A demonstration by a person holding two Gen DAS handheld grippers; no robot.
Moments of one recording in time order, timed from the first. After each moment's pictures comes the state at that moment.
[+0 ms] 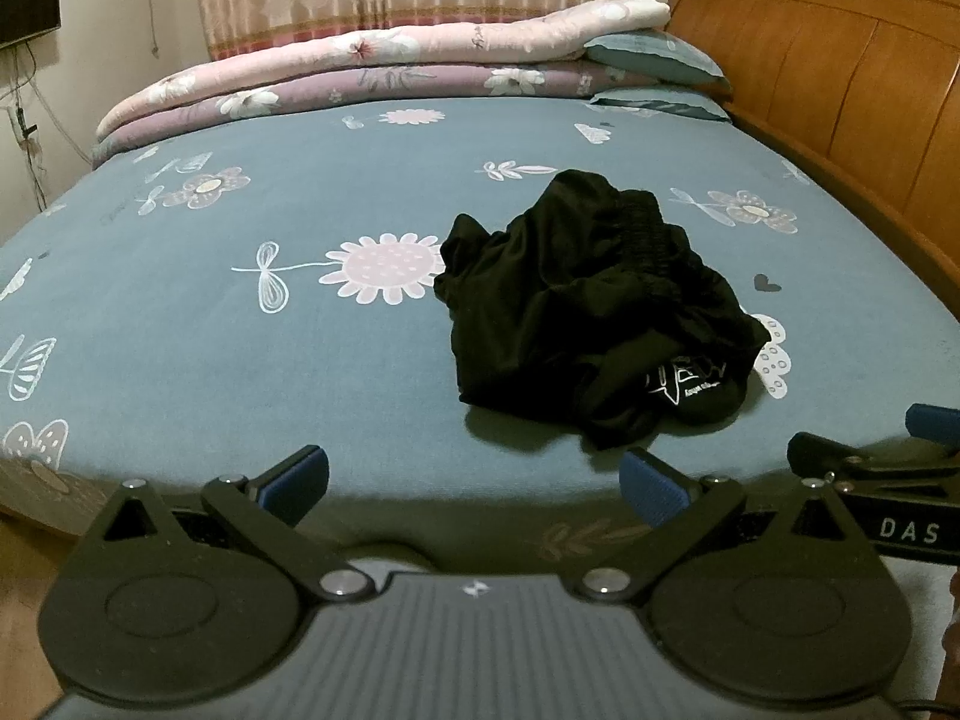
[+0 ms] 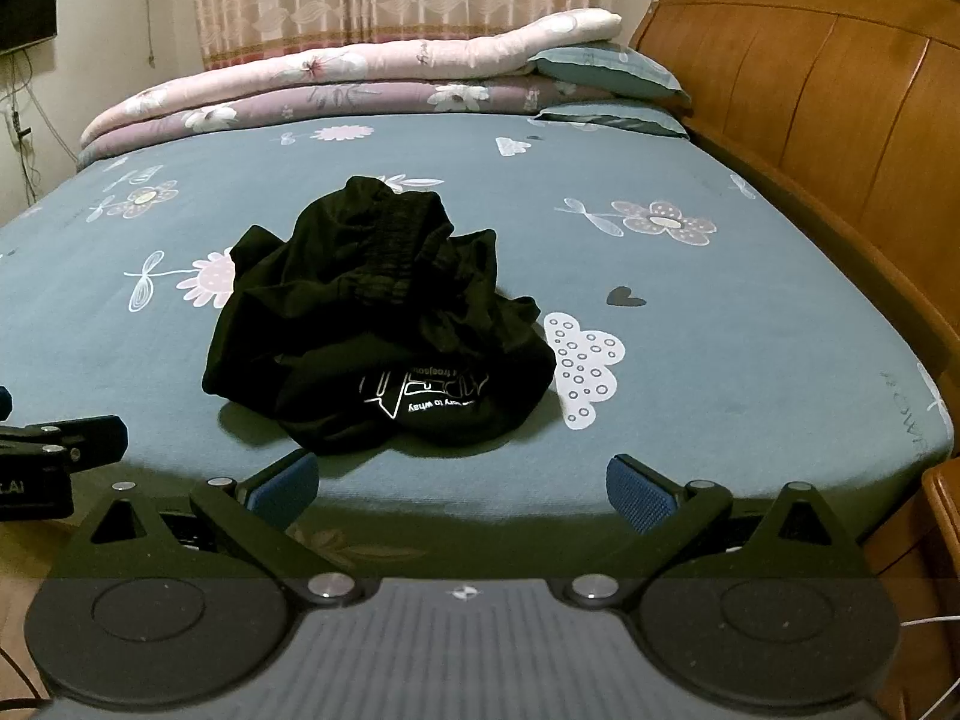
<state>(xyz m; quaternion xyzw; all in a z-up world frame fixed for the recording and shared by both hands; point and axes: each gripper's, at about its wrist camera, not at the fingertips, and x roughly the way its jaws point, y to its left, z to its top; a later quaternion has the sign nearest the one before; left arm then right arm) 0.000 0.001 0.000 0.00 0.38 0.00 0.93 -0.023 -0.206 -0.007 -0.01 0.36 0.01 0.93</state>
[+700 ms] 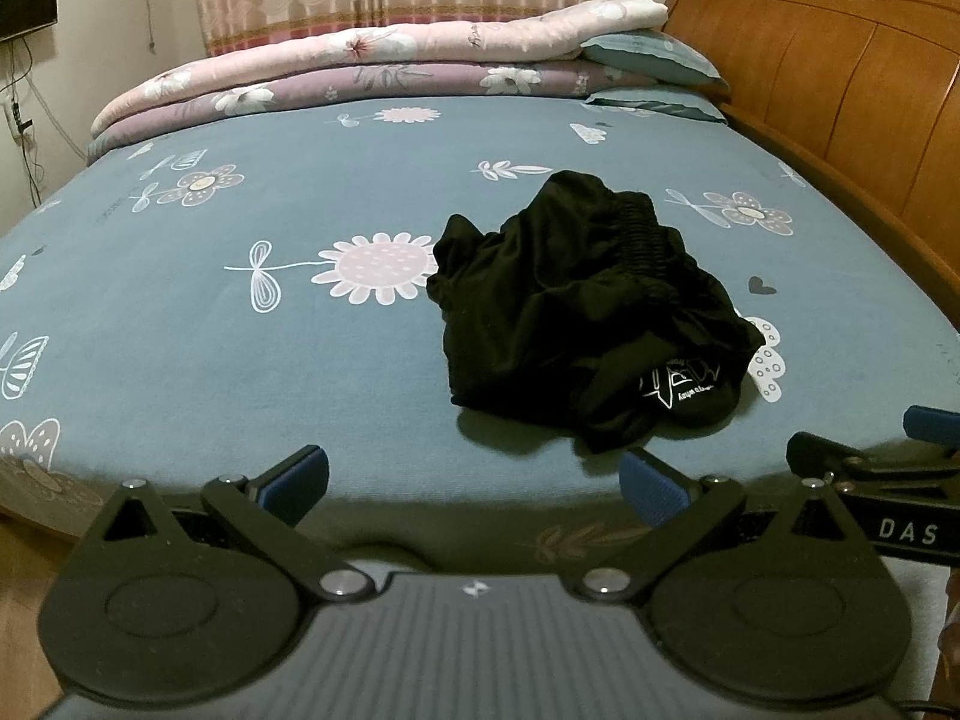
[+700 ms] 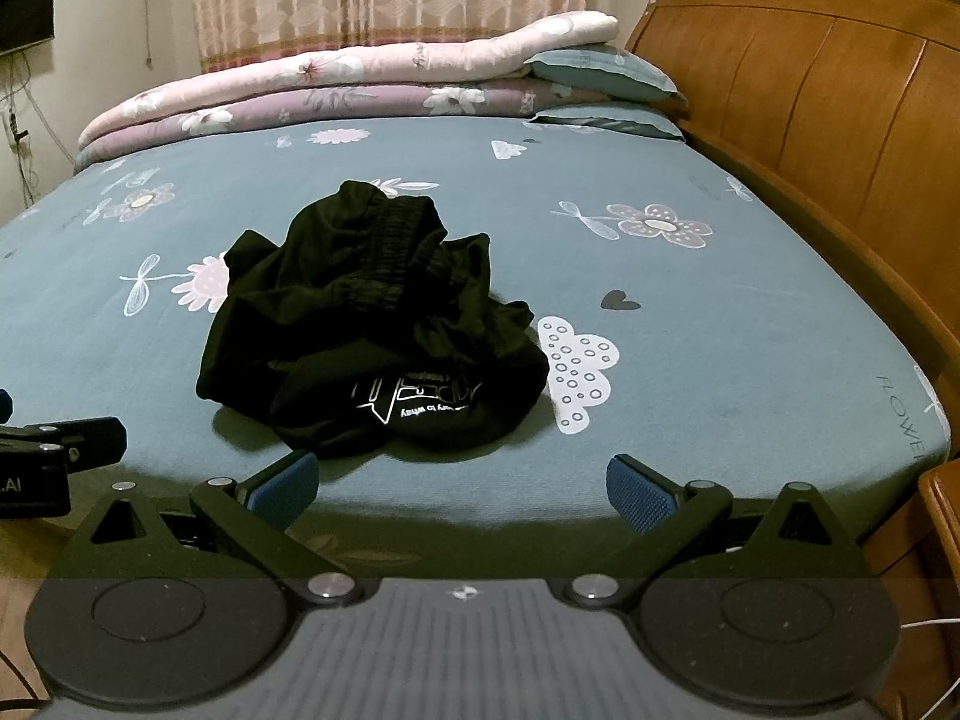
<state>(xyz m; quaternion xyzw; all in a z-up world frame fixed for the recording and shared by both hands) 0.001 0.000 0.001 0.00 0.38 0.00 0.93 -0.022 -0.209 -0.006 -0.01 0.35 0.01 0.94</state>
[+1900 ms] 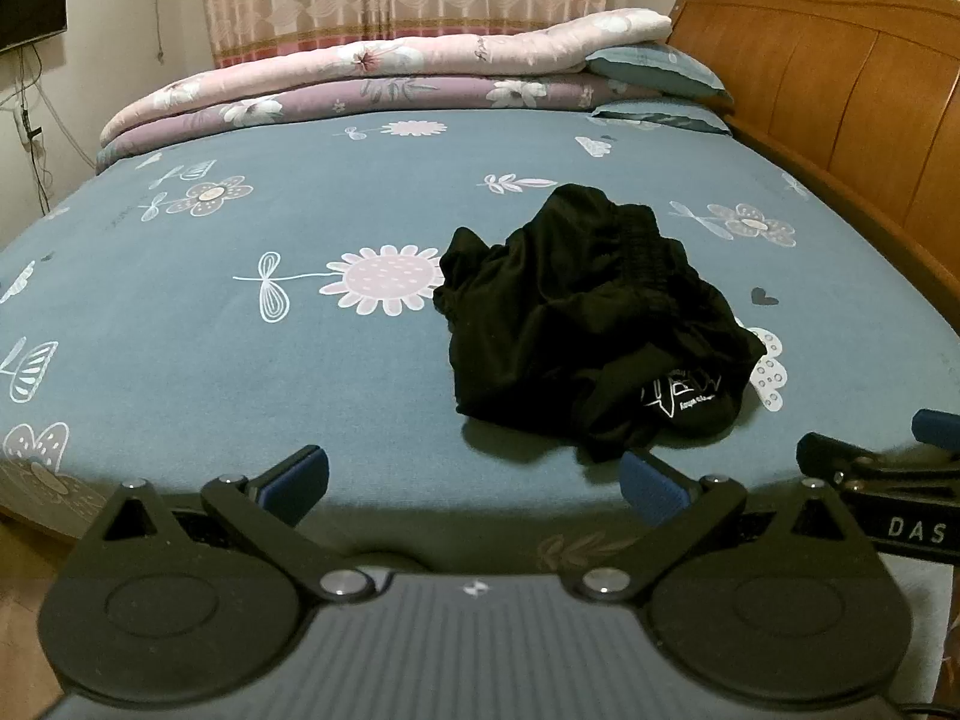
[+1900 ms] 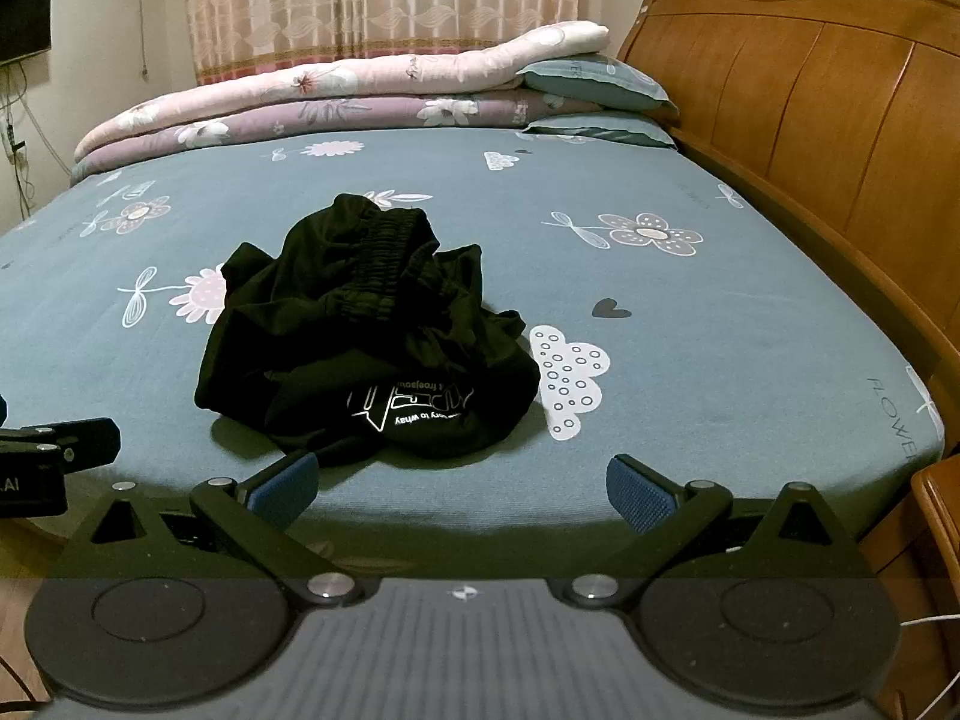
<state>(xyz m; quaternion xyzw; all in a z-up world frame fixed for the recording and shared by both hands) -0.005 0.000 0.005 0.00 0.36 0.00 0.93 -0.026 -0.212 -0.004 0.00 0.34 0.01 0.94</state>
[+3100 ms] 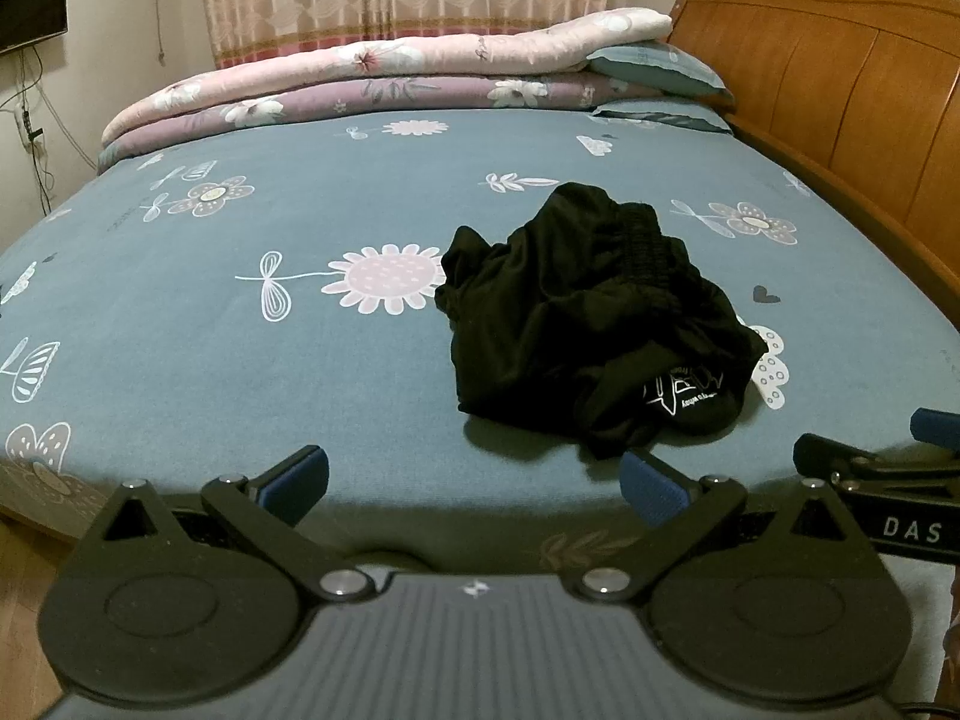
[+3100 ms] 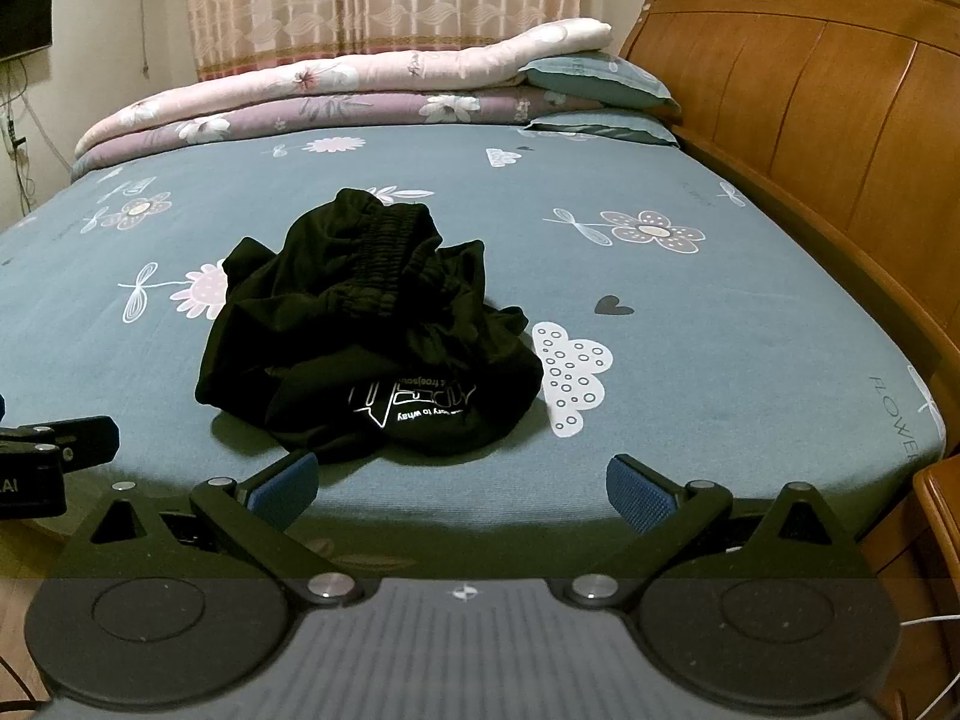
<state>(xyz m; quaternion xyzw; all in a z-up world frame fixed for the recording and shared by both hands) -0.006 0.001 0.005 0.00 0.36 0.01 0.93 -0.027 -0.211 -0.005 0.00 0.35 0.01 0.94</state>
